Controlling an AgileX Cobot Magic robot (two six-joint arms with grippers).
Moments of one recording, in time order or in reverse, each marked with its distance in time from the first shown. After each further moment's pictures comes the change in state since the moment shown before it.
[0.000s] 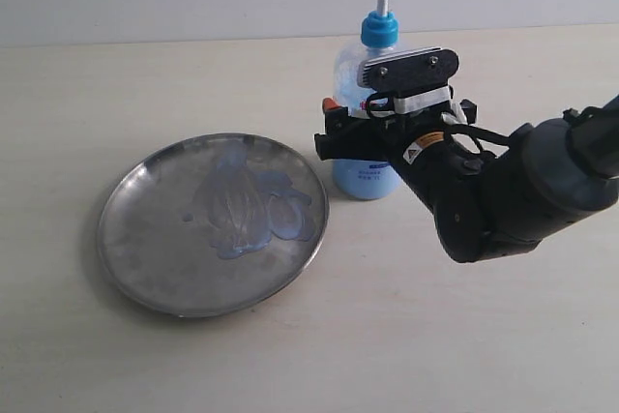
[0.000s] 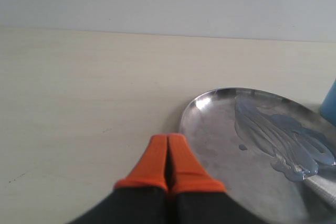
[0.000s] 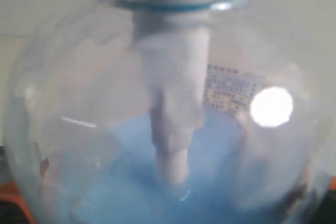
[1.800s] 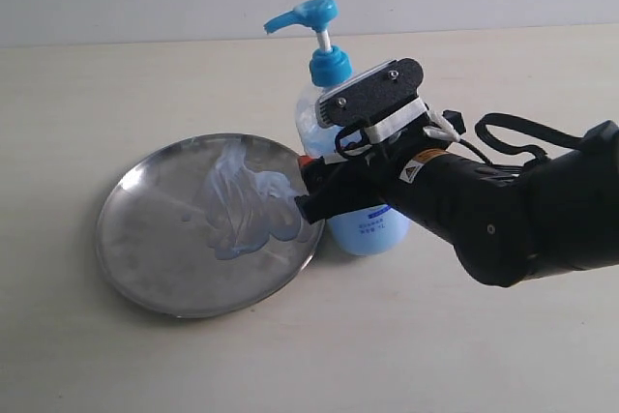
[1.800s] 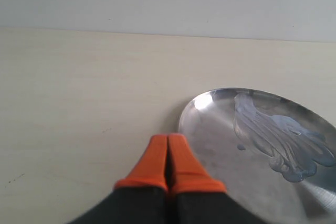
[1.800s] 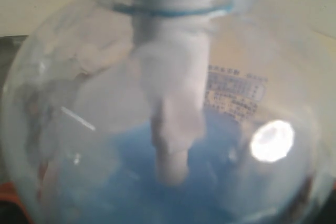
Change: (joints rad) left arm 0.000 0.000 0.000 0.000 0.000 0.000; right arm 0.146 -0.258 0.092 0.137 0.376 -0.315
